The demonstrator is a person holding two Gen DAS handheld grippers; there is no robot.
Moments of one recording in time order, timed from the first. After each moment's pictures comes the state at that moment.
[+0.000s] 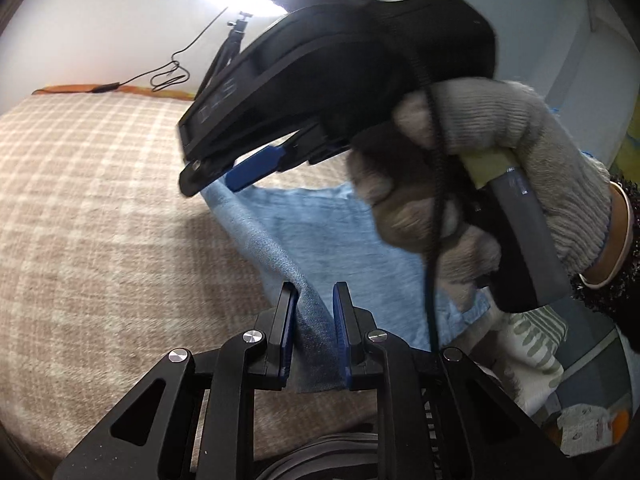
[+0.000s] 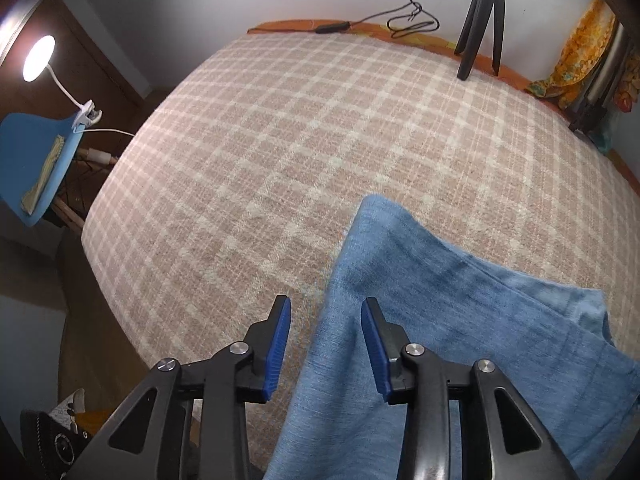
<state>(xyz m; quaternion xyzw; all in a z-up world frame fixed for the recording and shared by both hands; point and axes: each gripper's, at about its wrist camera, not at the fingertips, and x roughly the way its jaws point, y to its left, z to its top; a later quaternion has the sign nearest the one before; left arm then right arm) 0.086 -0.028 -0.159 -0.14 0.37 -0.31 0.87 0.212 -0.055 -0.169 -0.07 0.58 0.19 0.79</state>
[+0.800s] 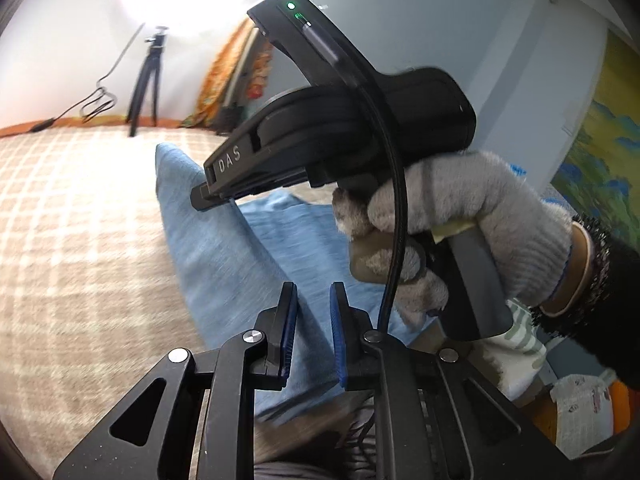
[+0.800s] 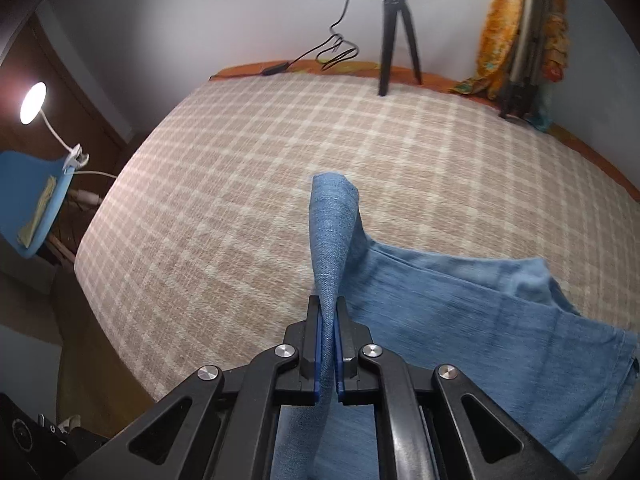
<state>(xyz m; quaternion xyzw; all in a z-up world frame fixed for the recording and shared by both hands) 0.085 -0.084 -0.126 -0.10 0.35 -0.39 0.85 0.188 -0.148 -0.144 -0.02 0.52 0.15 0.84</state>
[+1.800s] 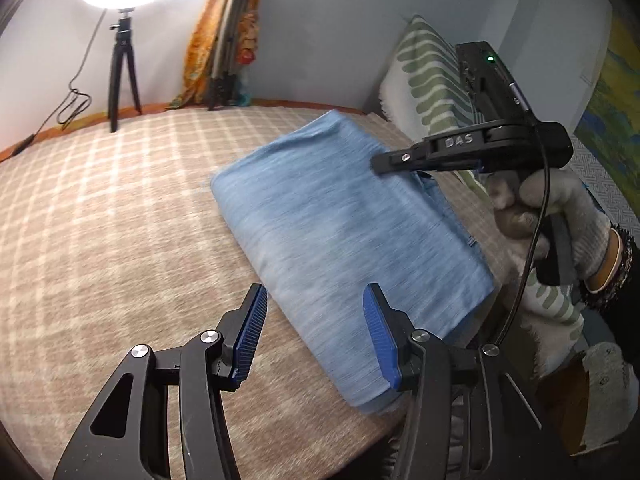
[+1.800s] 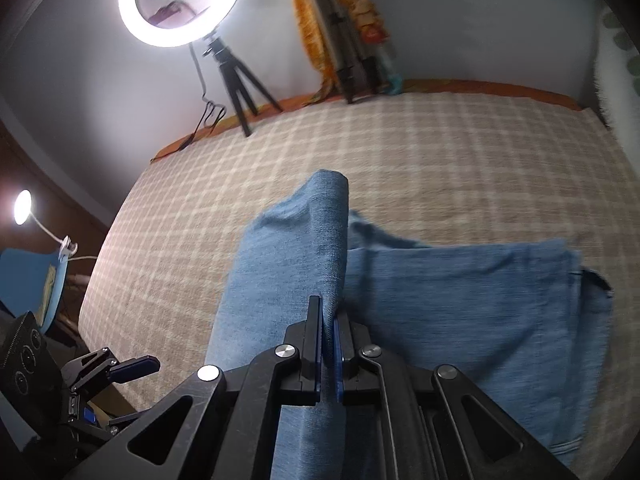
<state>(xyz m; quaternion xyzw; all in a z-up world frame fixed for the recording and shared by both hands) 0.133 -0.132 -0.156 -0.01 0.40 -0.37 0.84 0.149 -0.343 -0.144 0.12 0.46 0.08 0.88</state>
